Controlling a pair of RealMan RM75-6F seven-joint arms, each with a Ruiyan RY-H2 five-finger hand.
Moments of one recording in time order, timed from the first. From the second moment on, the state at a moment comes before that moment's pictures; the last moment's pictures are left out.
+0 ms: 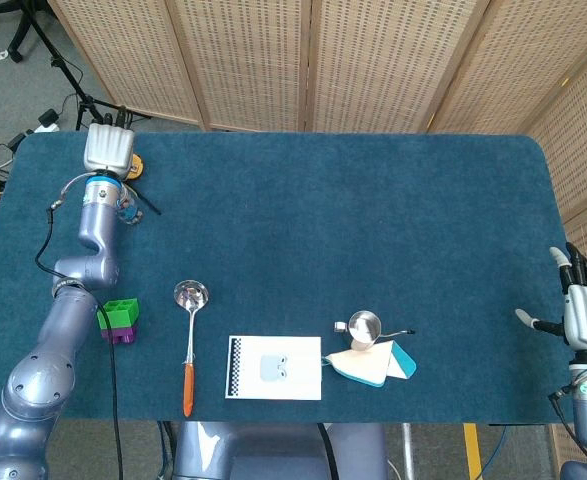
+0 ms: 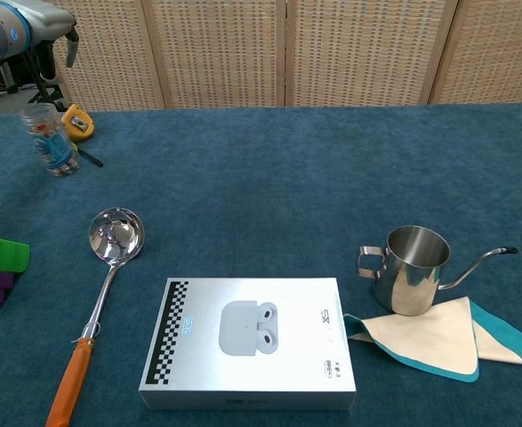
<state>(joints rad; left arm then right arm) -1.18 -1.84 -0.35 -0.10 0.96 0.42 0.46 0.22 -1.34 0.20 -1.17 -1.29 1.30 0.23</state>
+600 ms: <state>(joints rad) -1.15 -1.82 -0.40 -0.16 0.96 0.46 0.39 0.22 -1.34 0.20 -1.18 -1.30 1.30 0.24</state>
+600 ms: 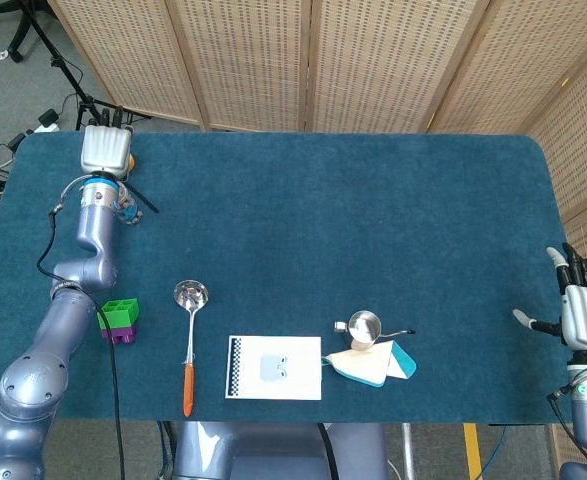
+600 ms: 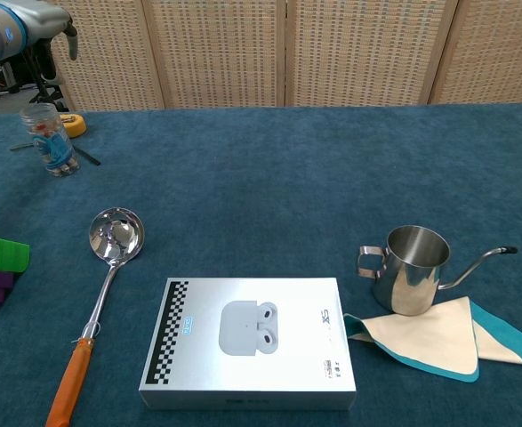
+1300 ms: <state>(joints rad) -0.93 -1.55 -0.38 -0.85 1.04 0.79 0.10 0.20 -1.32 0.19 -1.26 -1.36 1.37 0.22</state>
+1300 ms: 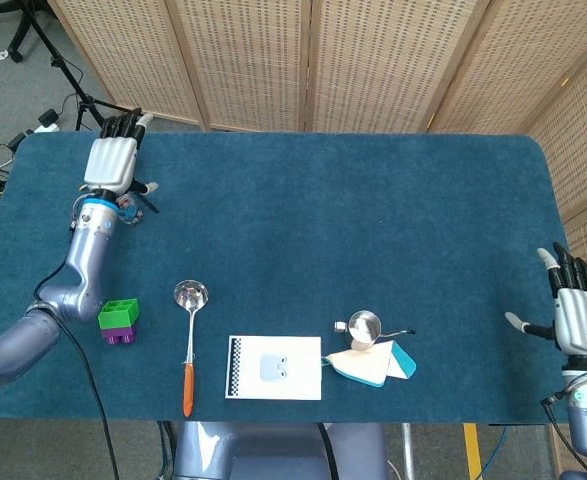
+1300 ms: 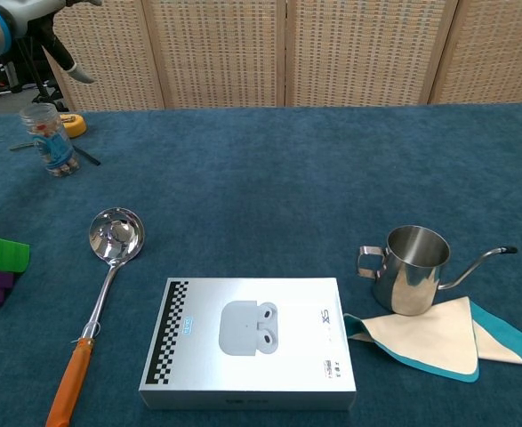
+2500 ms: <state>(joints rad) -0.18 -1.18 0.06 -1.73 1.32 1.57 0.31 0.16 -1.24 0.12 -1.46 -1.48 1.46 0.02</state>
